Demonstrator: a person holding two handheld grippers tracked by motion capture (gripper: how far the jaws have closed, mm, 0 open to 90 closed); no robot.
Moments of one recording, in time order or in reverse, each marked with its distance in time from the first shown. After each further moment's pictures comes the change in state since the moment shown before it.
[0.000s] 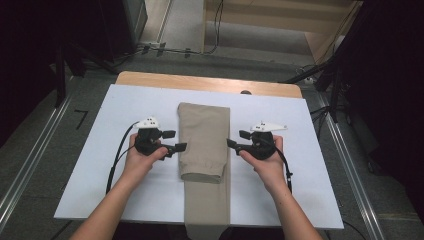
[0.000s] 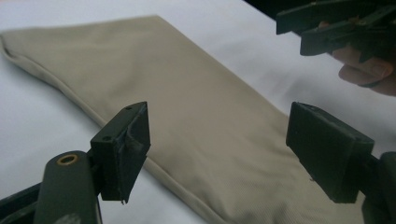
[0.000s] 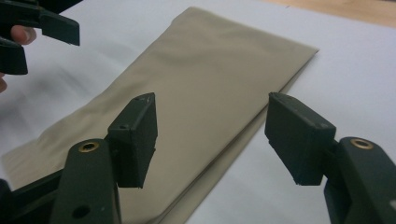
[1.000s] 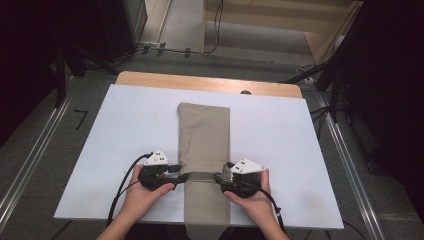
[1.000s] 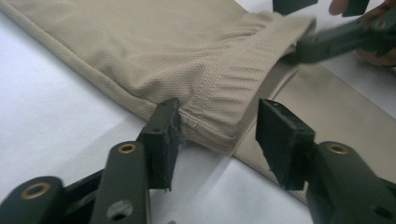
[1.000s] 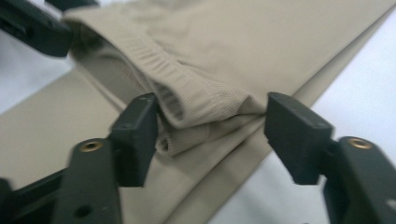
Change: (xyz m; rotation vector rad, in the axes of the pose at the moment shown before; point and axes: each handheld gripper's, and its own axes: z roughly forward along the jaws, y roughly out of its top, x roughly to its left) left arm -0.057 -0.061 0.001 0.137 0.052 0.044; right arm 0.073 -0.071 0.004 0.065 -0.059 -0.166
